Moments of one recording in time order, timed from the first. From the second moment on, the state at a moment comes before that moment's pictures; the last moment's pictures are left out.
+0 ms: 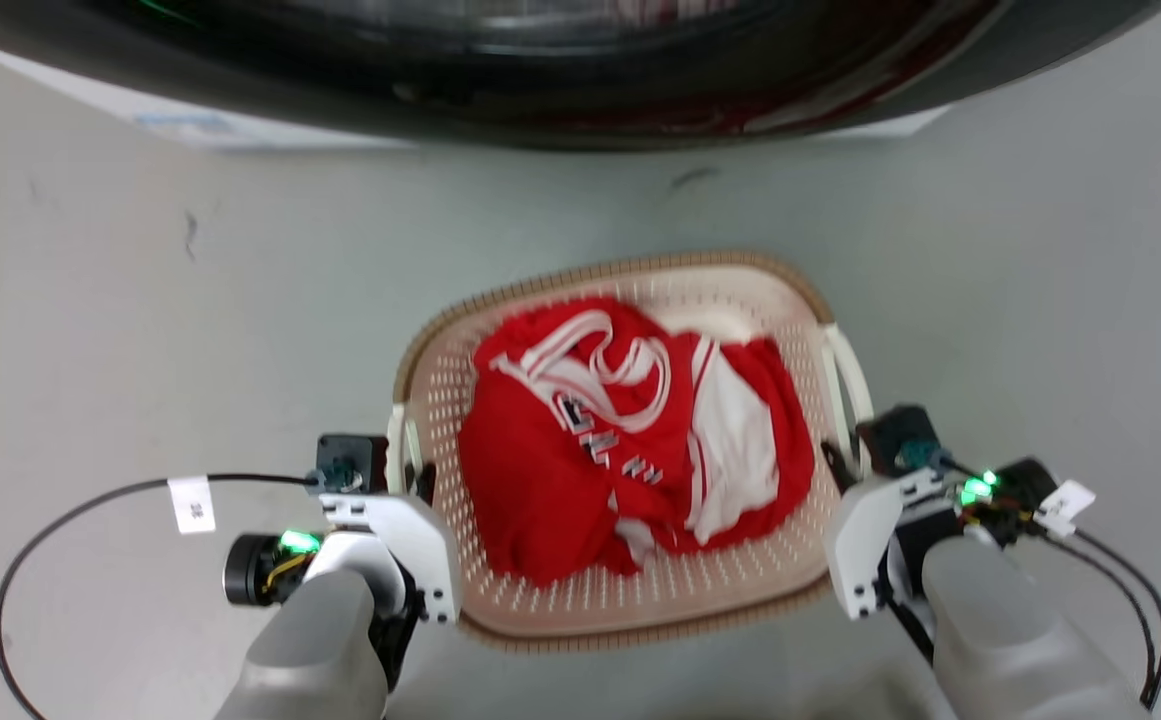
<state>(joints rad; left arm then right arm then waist) -0.68 0.05 -0.21 1.25 -0.25 -0.13 -0.25 -0.69 -0.05 0.24 1.24 -0.07 0.13 -0.26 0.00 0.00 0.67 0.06</state>
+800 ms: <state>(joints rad) -0.59 0.09 -0.41 1.26 -0.45 -0.13 -0.04 -0.59 -0.05 0.62 1.23 0.28 0.13 -0.07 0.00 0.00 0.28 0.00</state>
